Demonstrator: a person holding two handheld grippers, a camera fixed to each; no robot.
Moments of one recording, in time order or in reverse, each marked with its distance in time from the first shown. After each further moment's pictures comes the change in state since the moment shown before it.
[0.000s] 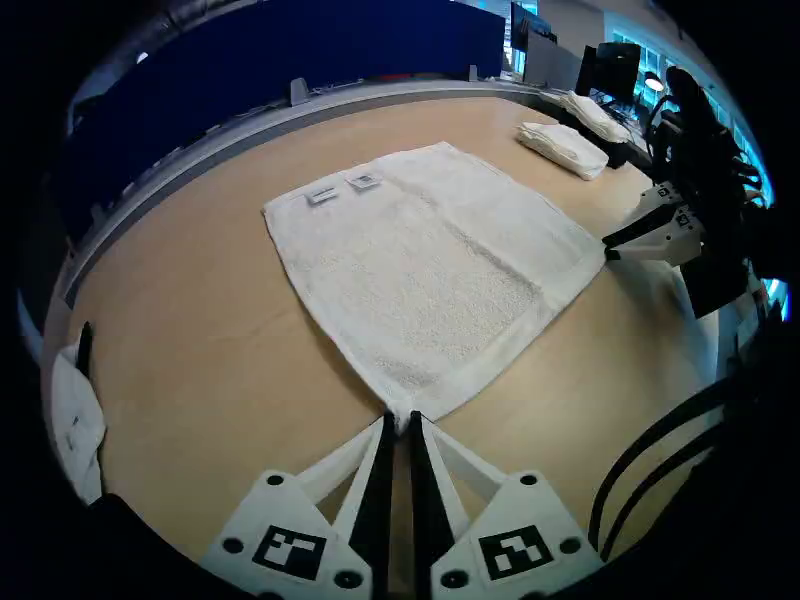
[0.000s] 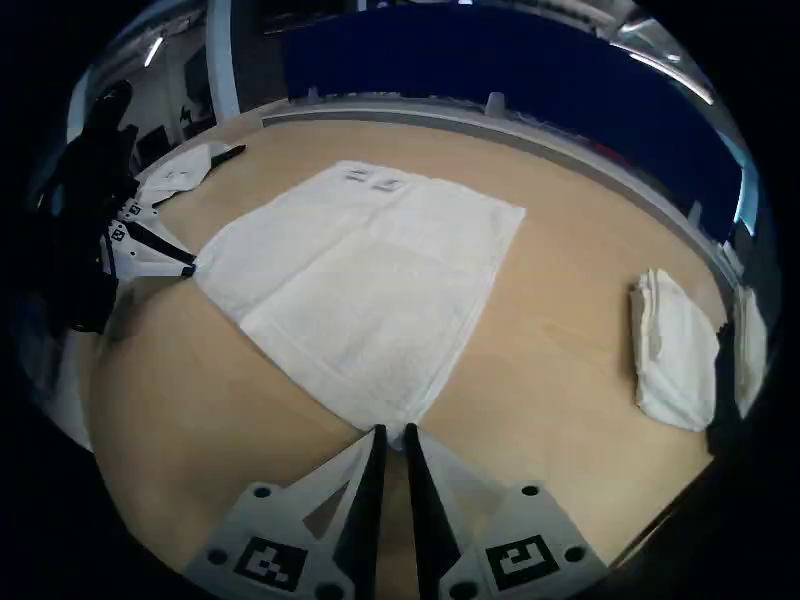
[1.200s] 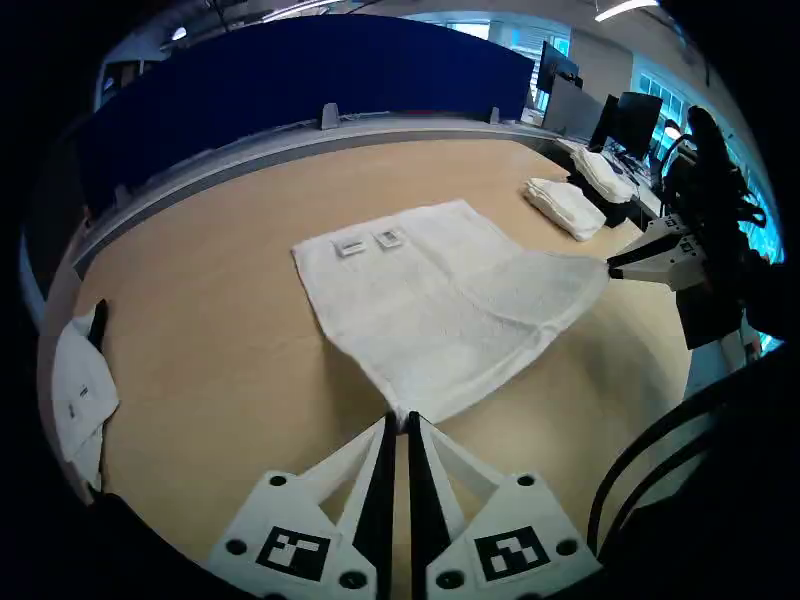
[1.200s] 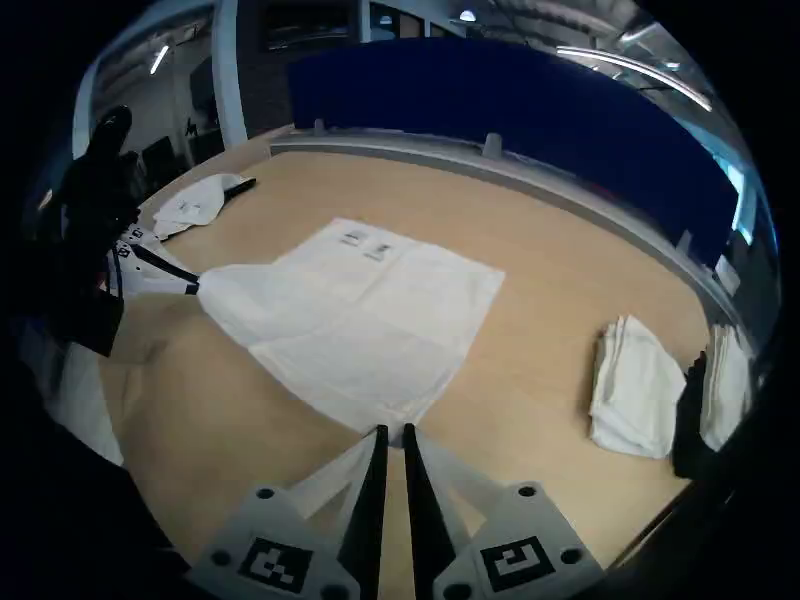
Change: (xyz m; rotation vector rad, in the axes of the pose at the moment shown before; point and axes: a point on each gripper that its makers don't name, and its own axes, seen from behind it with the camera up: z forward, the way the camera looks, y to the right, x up) left arm 0.038 0.005 -0.062 -0.009 0.070 -0.143; right arm 0.062 0.002 -0.057 0.007 0.061 -0.014
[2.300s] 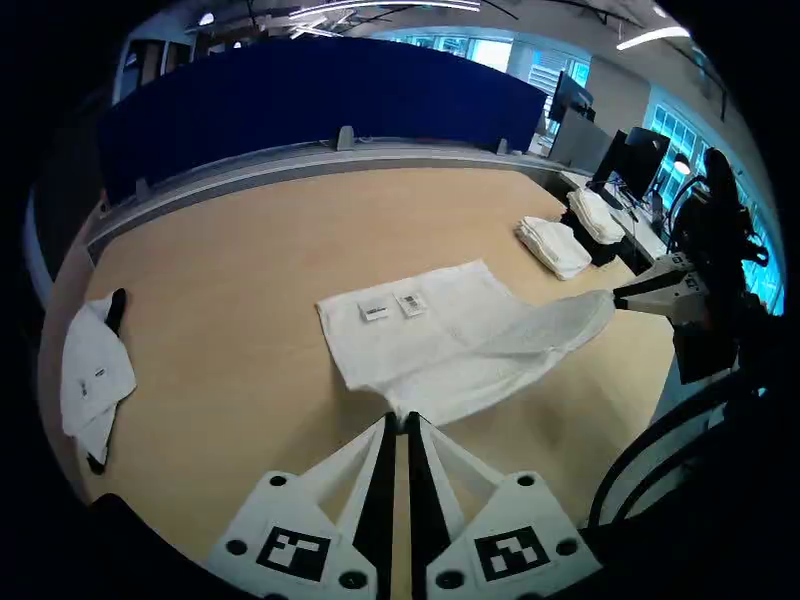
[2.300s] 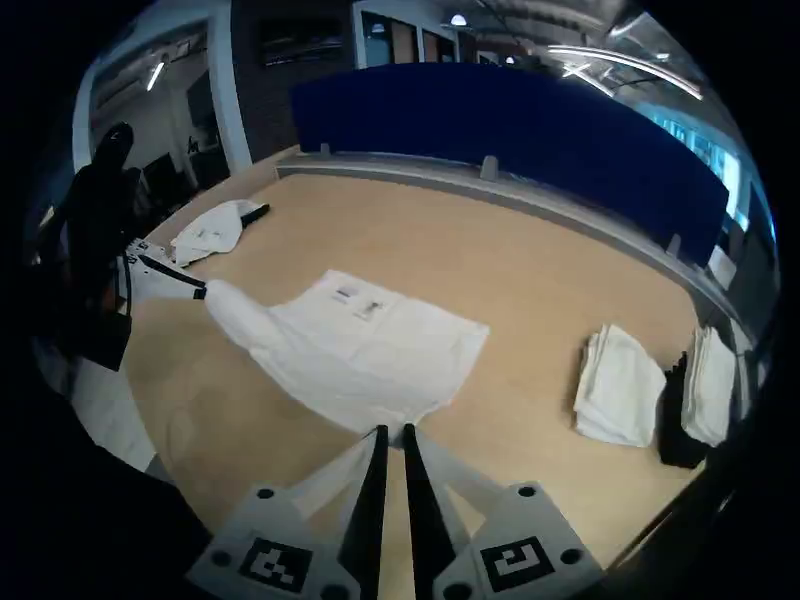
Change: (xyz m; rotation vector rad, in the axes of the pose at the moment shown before) left arm 0.026 0.013 -0.060 -0.007 0.025 -0.096; right arm 0.025 -0.020 -0.057 0.025 0.017 0.044
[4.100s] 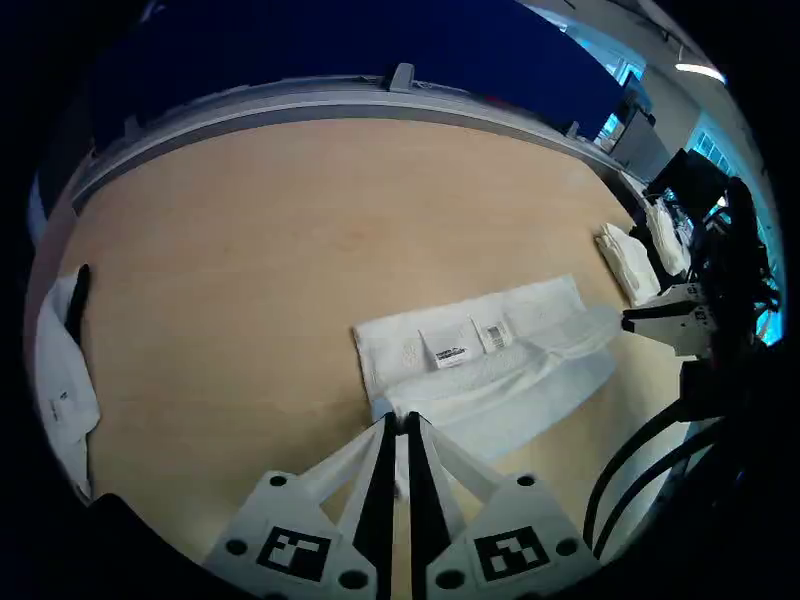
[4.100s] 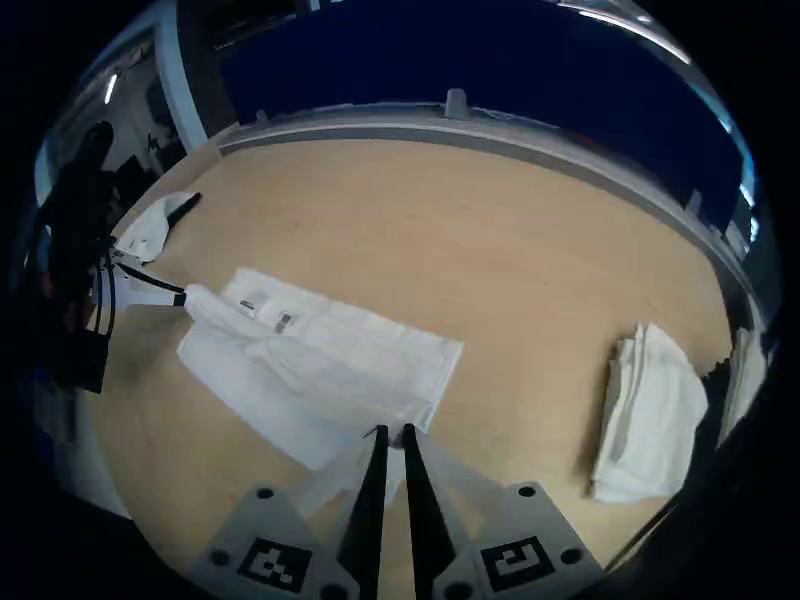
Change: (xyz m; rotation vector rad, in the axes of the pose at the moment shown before) left arm 0.031 -0.069 0.132 0.032 -0.166 -0.141; right arm 0.021 0.073 0.134 -0.038 -0.142 0.107
